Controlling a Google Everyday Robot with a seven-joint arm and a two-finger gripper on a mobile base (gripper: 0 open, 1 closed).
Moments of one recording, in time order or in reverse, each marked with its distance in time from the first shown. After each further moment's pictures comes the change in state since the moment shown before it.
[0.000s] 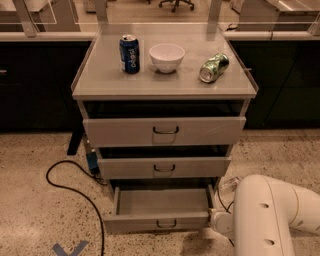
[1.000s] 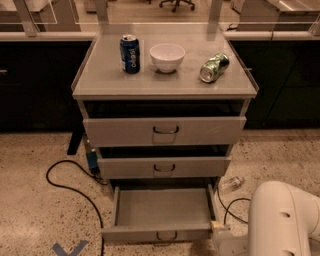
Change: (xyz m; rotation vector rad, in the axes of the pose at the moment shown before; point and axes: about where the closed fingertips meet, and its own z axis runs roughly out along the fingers) arm -0.004 0.057 -0.042 0.047 0.020 -0.023
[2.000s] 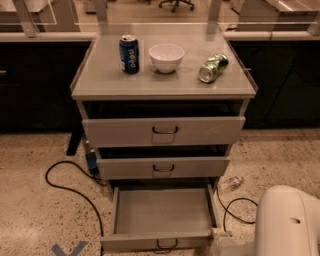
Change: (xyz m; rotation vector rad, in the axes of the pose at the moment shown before) arm -0.003 0.017 -0.019 0.037 0.003 0.001
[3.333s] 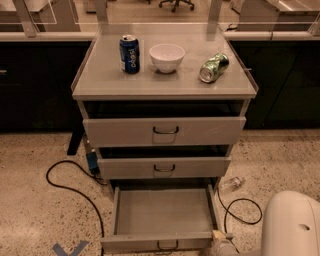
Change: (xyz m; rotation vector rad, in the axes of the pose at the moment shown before) arm -0.002 0.014 -0.014 0.033 0.001 0.001
